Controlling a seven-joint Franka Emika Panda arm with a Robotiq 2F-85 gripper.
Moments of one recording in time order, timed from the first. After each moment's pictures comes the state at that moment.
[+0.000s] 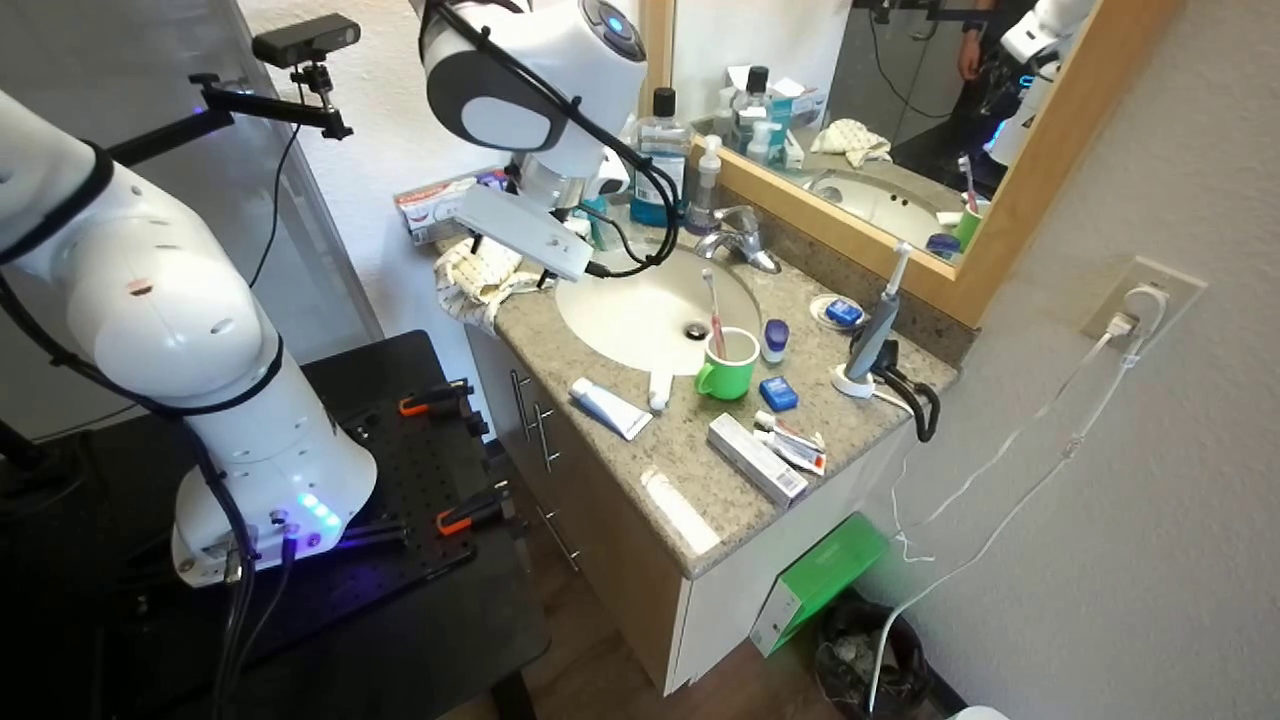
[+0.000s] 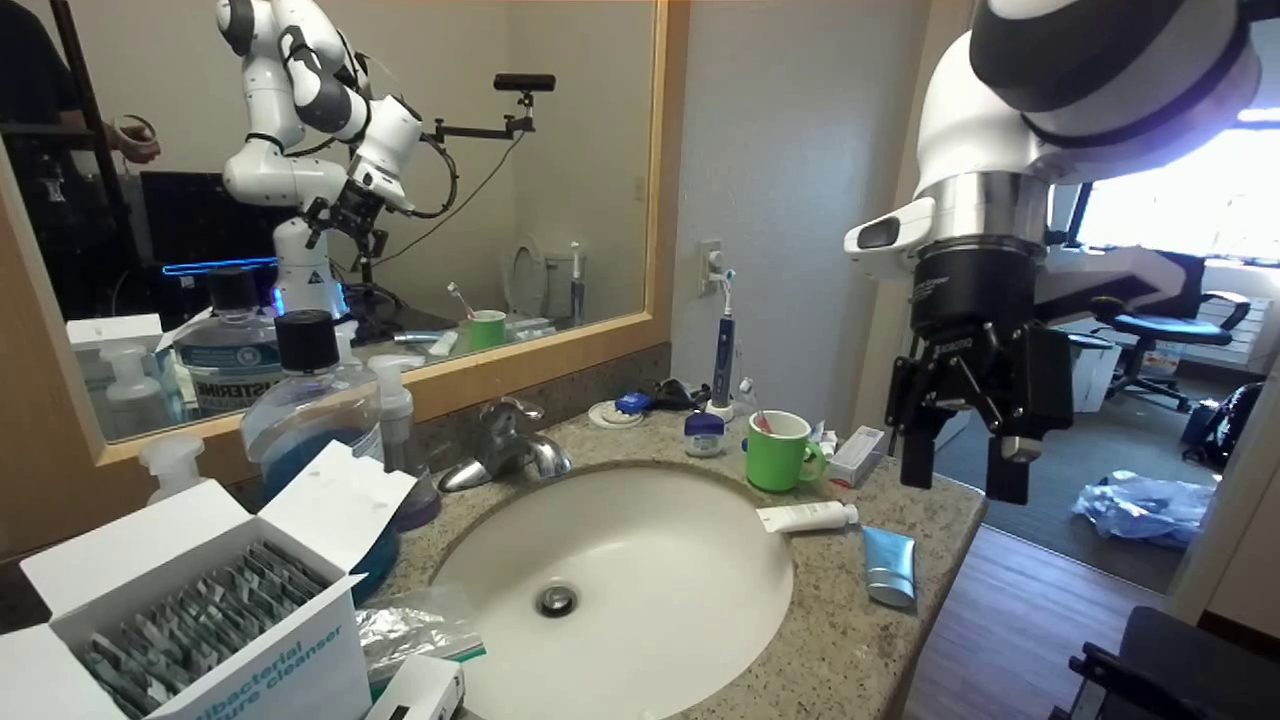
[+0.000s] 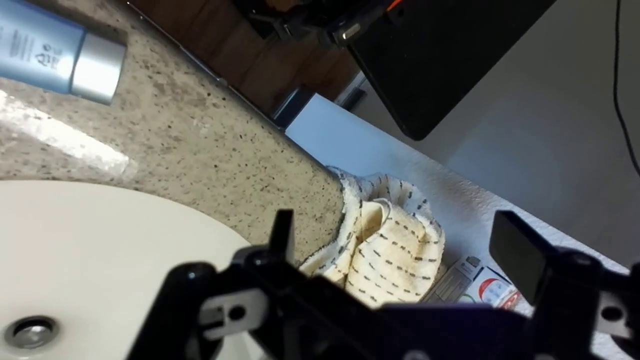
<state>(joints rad) 0.22 -0.39 -0.31 -2.68 0.34 2.01 -1.09</state>
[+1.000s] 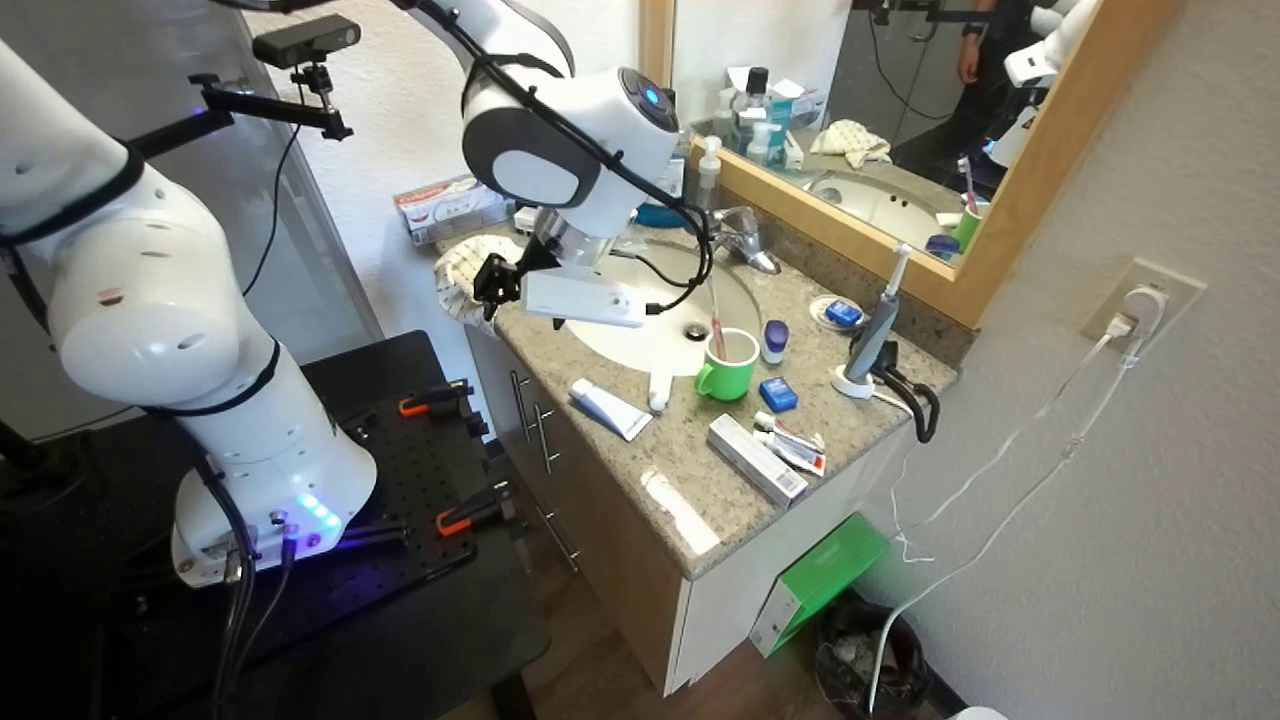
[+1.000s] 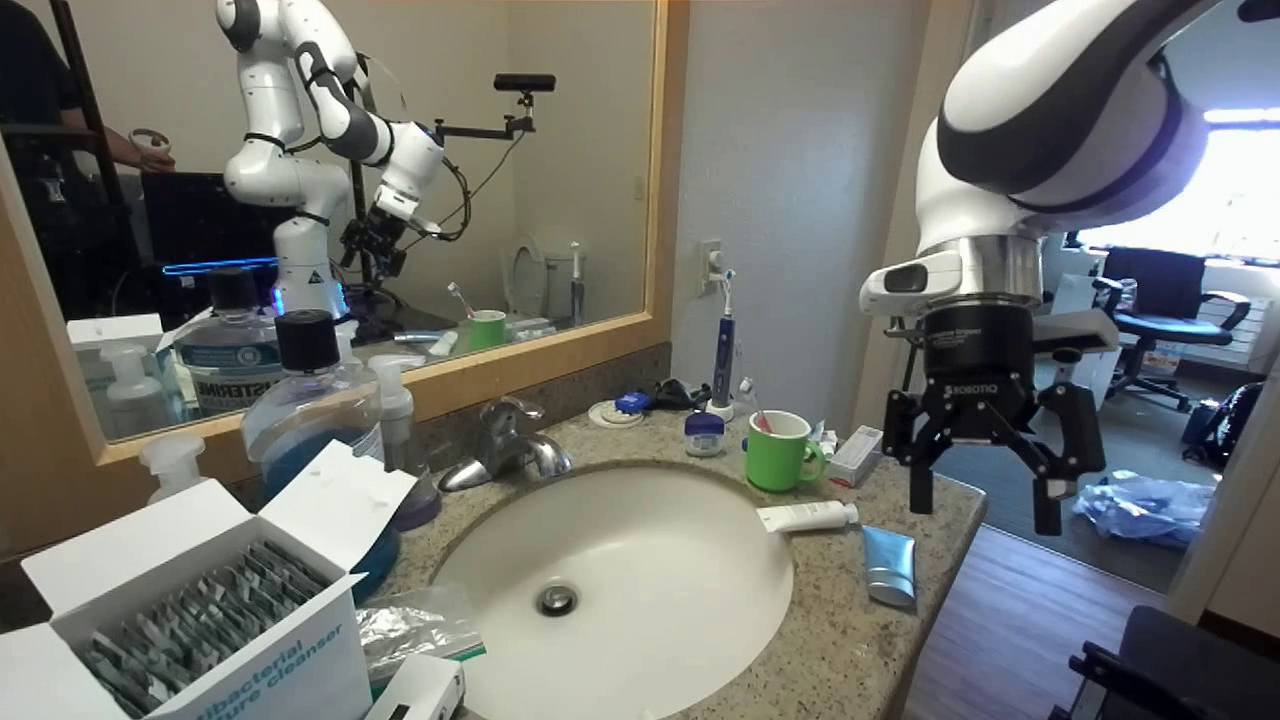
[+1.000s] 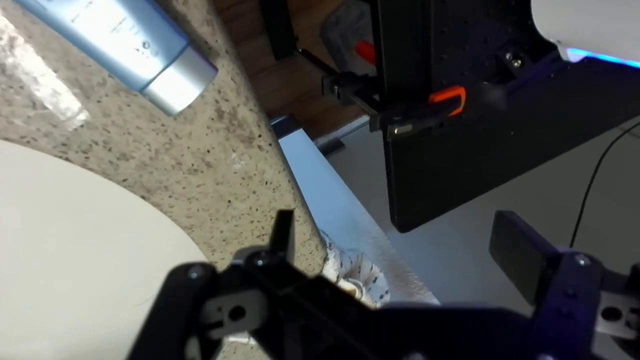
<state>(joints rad) 0.06 -0.24 -0.26 -2.67 0.28 2.04 -1.67</state>
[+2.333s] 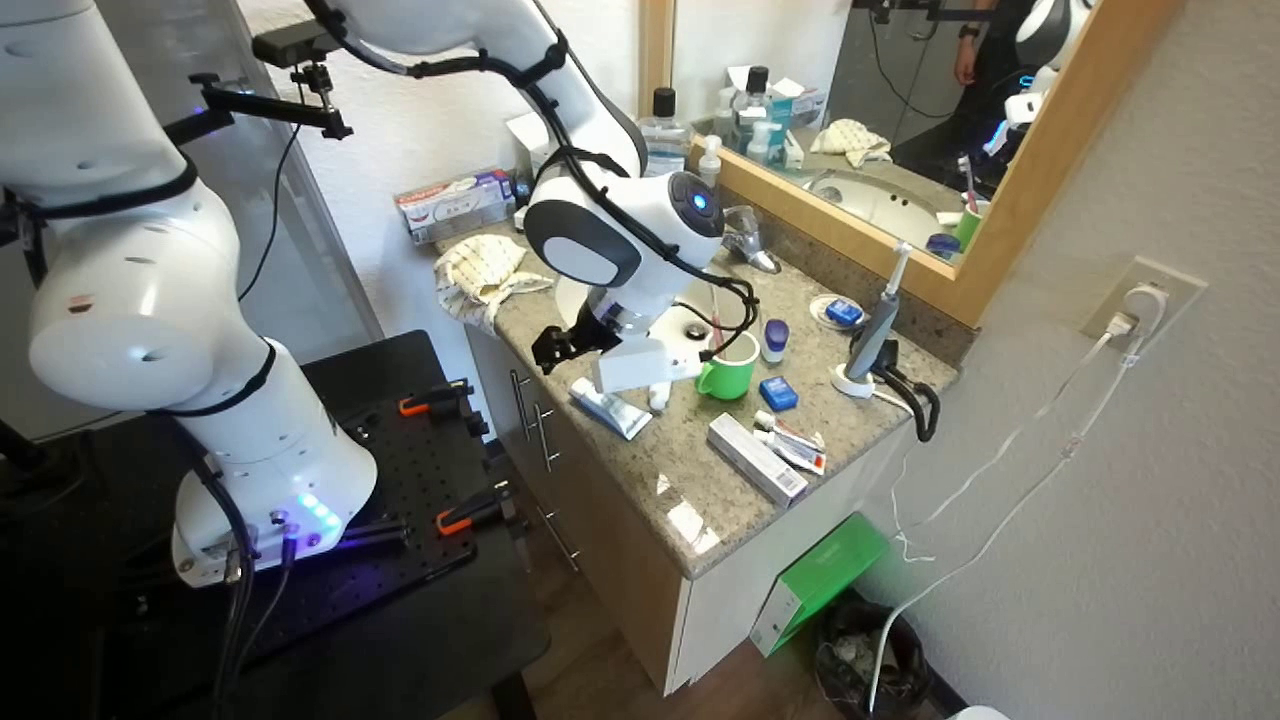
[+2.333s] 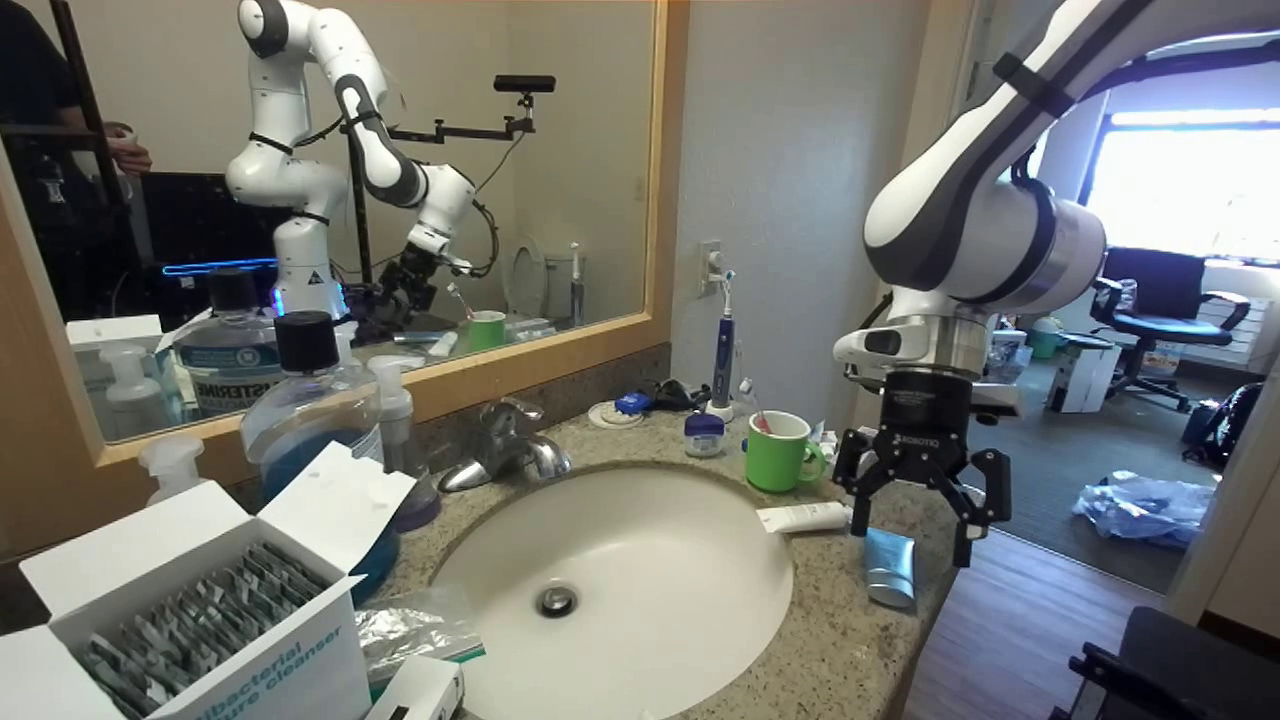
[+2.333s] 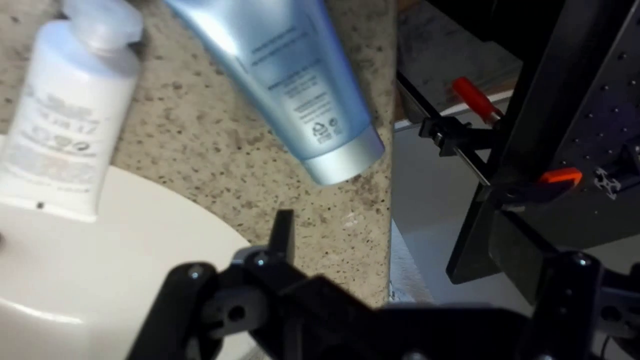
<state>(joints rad) -0.10 0.07 -0.17 -2.57 0.47 2.25 -2.13</state>
